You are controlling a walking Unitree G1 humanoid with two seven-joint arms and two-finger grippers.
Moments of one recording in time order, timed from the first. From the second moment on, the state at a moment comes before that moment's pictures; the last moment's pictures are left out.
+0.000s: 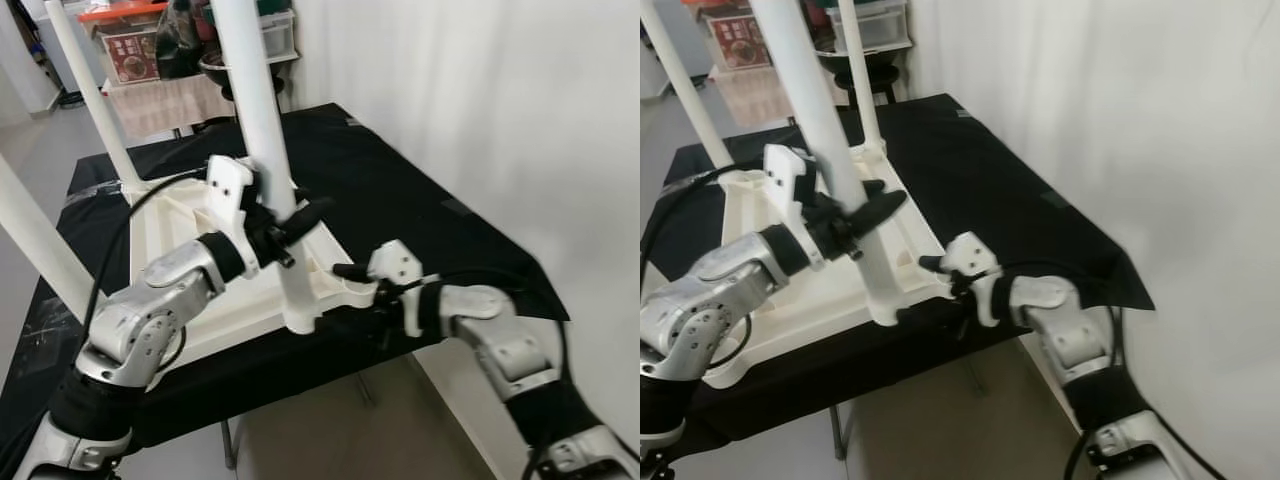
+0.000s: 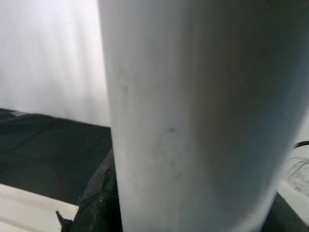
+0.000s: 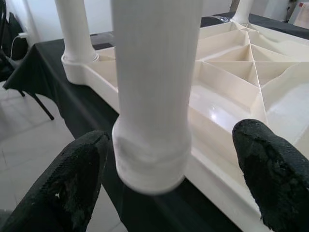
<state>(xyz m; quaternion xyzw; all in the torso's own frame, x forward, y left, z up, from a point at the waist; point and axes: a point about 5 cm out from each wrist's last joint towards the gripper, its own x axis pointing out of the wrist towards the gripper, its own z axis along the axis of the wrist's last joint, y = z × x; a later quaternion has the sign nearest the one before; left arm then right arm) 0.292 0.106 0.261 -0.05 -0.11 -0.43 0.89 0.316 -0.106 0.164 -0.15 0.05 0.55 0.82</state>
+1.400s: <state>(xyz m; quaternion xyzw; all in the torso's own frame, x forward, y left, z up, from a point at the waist) 0.294 0.111 0.267 -0.11 -0.18 -0.38 0.90 0.336 -0.024 0.172 -0.08 -0.05 0.46 0.88</state>
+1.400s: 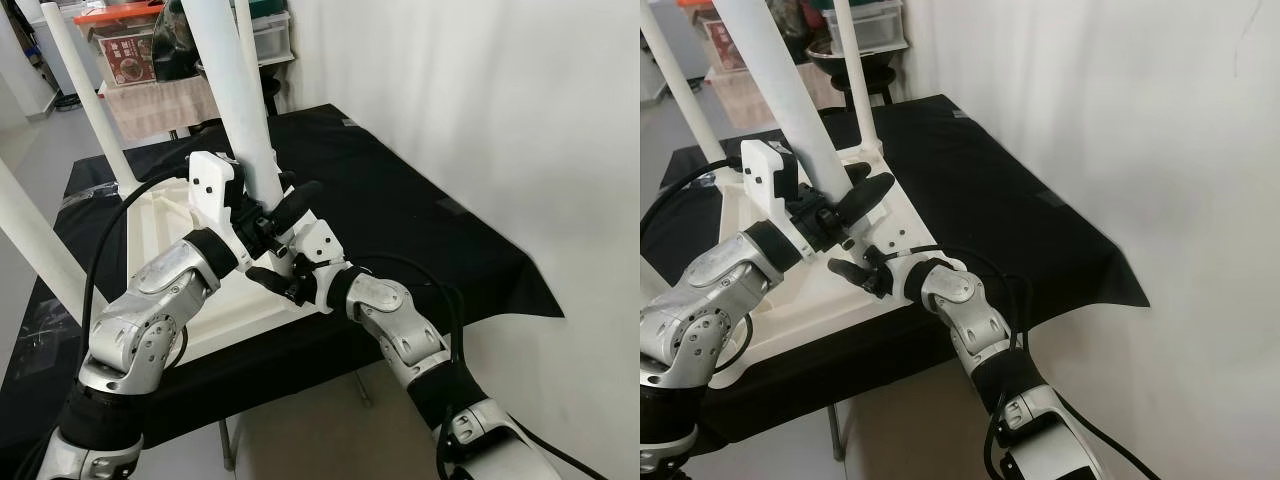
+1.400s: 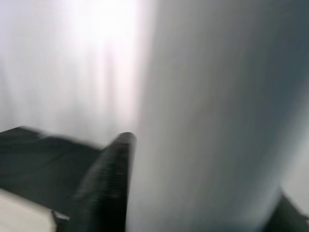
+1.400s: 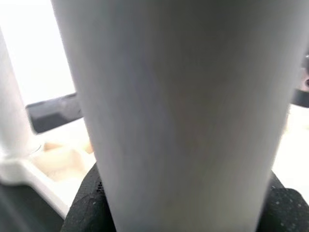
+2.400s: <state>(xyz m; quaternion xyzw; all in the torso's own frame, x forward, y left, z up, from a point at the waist) 0.283 0.174 0.201 -0.07 -0.12 -0.08 0.99 0.380 -0.107 0.181 0.04 -0.06 0.22 0.97</state>
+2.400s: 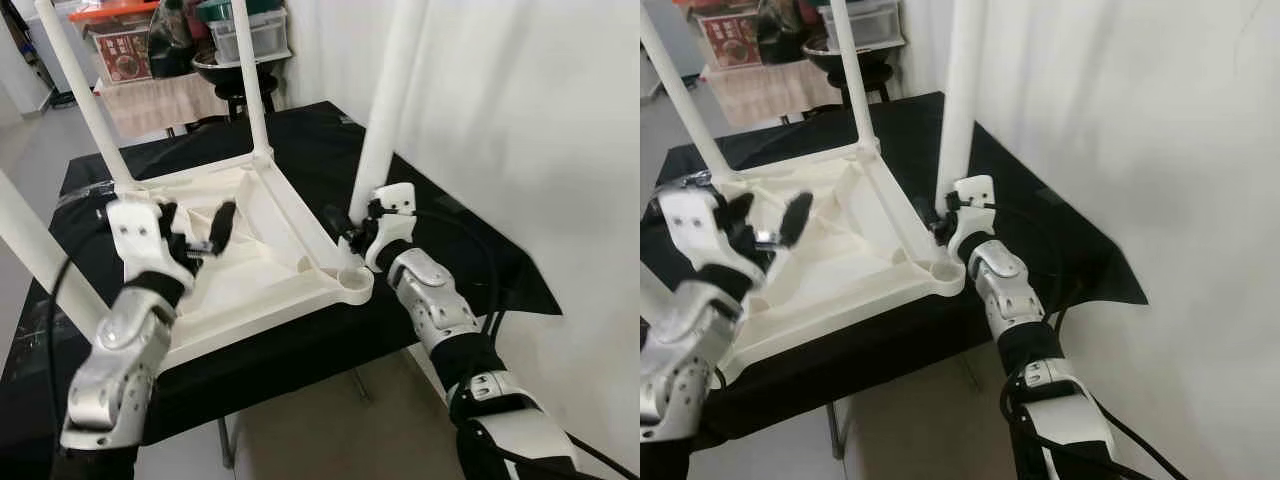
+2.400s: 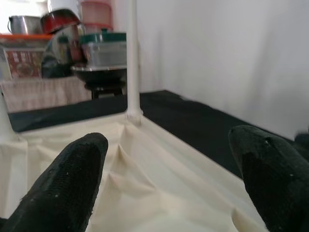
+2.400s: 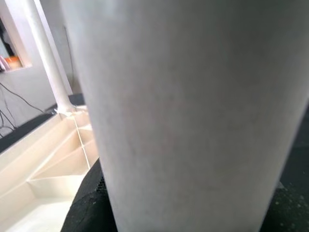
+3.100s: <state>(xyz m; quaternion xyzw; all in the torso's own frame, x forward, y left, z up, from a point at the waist) 0.228 0.149 0.123 -0.05 -0.01 -0.07 1.00 0.304 -0.098 0.121 0.10 -0.02 0.35 0.93</state>
